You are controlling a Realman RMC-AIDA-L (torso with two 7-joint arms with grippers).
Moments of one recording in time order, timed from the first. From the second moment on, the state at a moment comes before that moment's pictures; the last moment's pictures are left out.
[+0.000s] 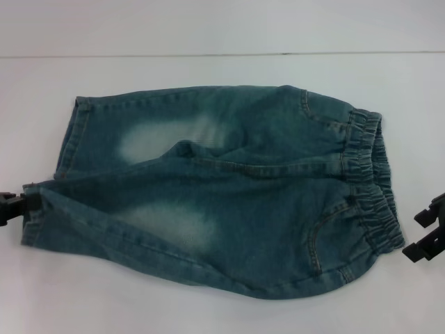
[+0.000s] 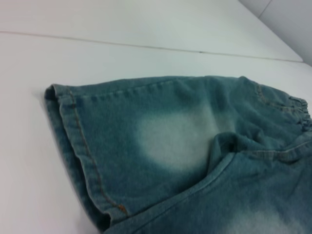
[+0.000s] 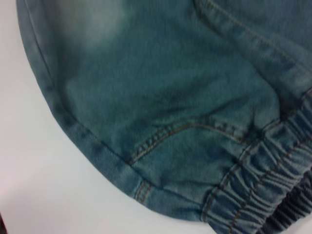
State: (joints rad) left arm -0.47 -2.08 0.25 1.03 2.51 1.73 -1.83; right arm 0.70 1.99 -0.82 -0.97 -2.73 -1.83 1.97
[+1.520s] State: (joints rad) left arm -0.47 -2.08 0.26 0.99 2.48 1.68 -1.82; right arm 0.72 2.05 -0.87 -0.93 -2.76 -1.72 1.94
